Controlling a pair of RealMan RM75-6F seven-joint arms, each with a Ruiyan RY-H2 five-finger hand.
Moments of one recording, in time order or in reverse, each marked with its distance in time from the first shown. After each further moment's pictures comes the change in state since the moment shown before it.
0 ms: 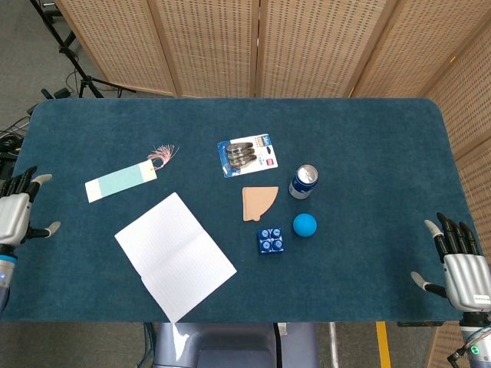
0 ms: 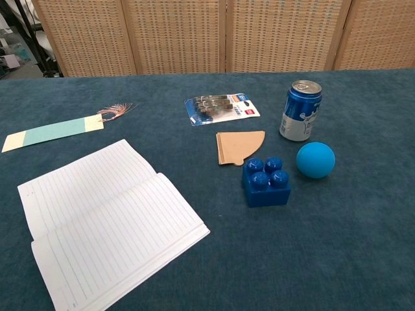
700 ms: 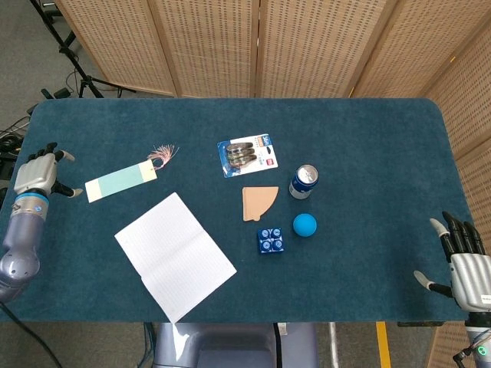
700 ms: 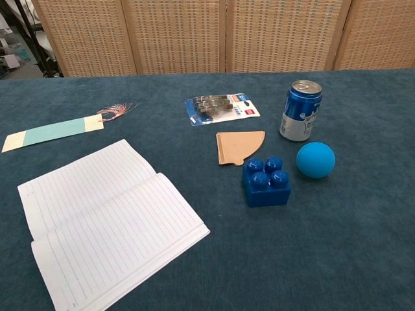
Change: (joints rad) left arm -0.463 -0.124 0.014 0.315 -0.783 -0.256 0.309; right arm -0.003 0.016 0.004 0.017 -0.005 0.007 0.089
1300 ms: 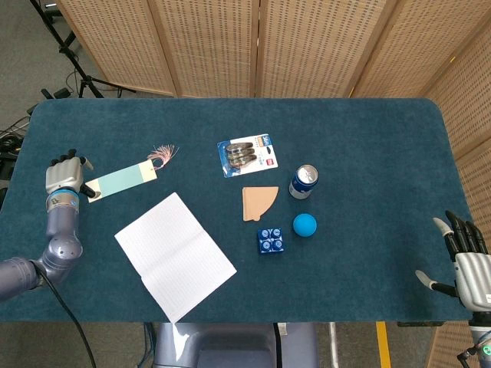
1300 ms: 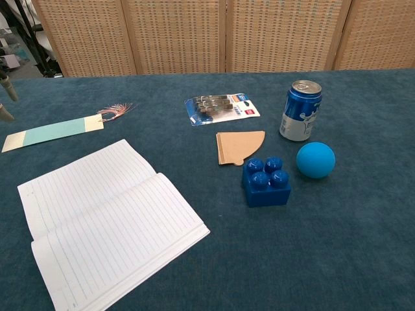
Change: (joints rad) left arm -0.152 -0.218 0.058 0.177 -0.205 0.089 0.185; right arm 0.001 0.015 0.001 0.013 0.004 -0.009 0.088
